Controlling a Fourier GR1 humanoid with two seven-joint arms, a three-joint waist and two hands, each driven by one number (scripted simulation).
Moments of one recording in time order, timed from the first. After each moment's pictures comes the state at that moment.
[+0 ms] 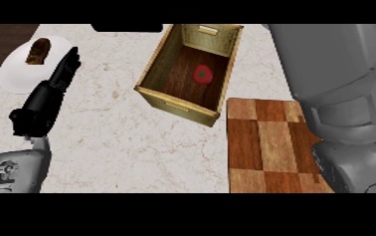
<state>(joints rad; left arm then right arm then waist) -0.23 0.26 0.11 -1.53 -0.16 -0.12 -0.02 -1.56 -0.10 -0.22 -0.82 0.64 0.34 0.76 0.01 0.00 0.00</state>
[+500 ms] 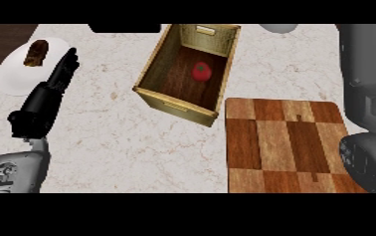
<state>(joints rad) -0.22 0.26 0.11 -1.54 -0.16 -0.11 -0.02 -1.49 -0.22 -0.38 -0.91 0.64 0.01 0.77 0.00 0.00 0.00</state>
